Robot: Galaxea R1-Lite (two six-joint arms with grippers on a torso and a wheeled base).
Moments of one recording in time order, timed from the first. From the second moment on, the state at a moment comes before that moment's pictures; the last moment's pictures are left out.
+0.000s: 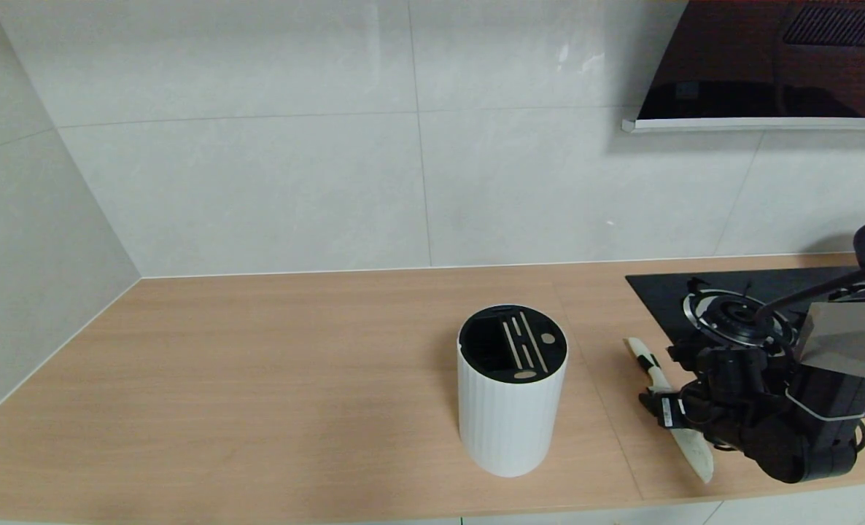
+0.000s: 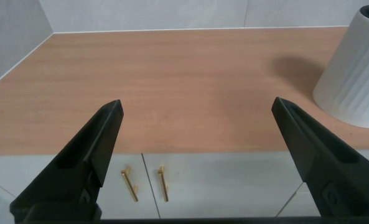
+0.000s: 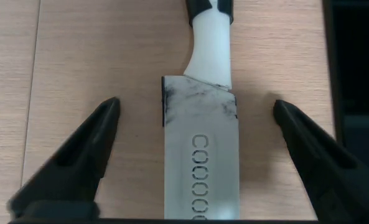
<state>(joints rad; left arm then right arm) 0.01 0.00 0.00 0.00 0.02 0.00 0.08 2.35 -0.65 -1.07 -0.07 0.01</state>
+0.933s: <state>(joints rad) 0.01 0.00 0.00 0.00 0.02 0.01 0.08 2.27 -0.64 -1.09 -0.11 -0.01</state>
